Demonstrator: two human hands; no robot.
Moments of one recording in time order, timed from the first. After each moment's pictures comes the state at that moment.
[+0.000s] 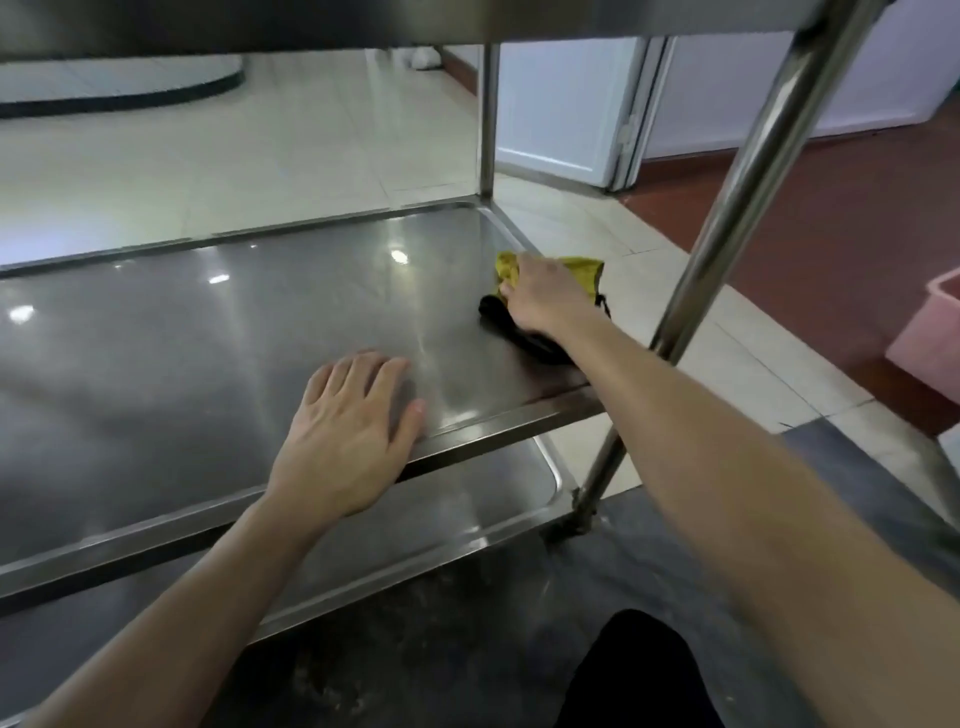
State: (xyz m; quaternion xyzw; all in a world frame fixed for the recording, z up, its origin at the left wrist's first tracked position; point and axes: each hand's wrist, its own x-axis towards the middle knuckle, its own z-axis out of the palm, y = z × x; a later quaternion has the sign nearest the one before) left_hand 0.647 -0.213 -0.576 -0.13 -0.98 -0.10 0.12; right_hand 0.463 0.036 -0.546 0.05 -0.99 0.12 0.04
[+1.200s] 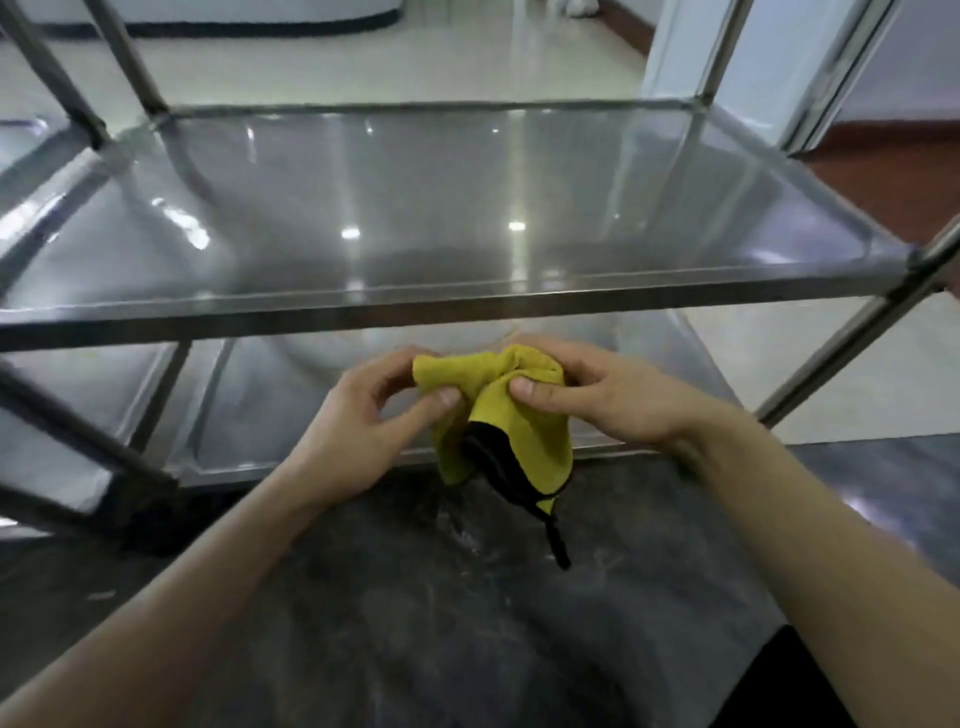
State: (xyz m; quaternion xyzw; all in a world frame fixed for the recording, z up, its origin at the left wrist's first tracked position) left_hand 0.843 -0.375 -0.624 -0.09 -0.83 -0.55 0.09; right_hand 0.747 -0.126 -0.599 0.33 -0.74 0.51 -0.30
